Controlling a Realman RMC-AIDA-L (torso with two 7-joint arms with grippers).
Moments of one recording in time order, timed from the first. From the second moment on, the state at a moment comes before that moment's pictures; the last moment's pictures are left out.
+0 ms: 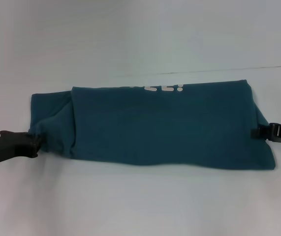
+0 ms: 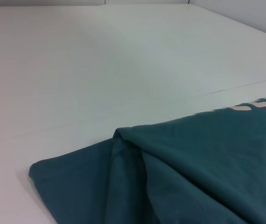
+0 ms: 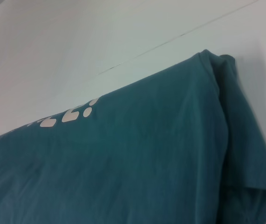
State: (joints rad) left arm -0.48 -2.16 0.75 0.82 2.14 0.99 -1.68; right arm 0.58 1.95 -0.56 -0.56 -2.30 -1.11 2.25
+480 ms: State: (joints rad) left arm -0.48 -2.16 0.76 0.82 2.14 0.99 -1.68; right arm 0.57 1.96 -0.56 -0.56 -2.30 -1.09 2.24
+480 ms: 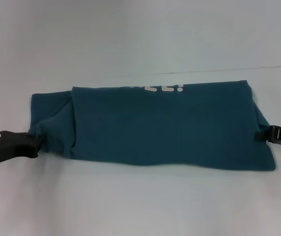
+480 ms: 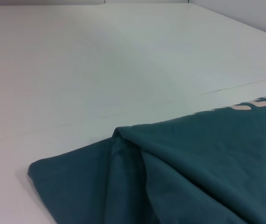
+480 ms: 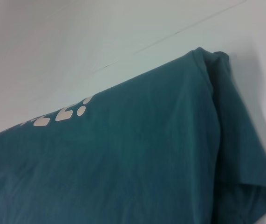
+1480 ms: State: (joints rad) left arm -0.47 -2.16 0.70 0.84 2.15 0.99 -1.68; right arm 0.49 1.92 -0.51 -0.57 -2.23 -1.10 2.21
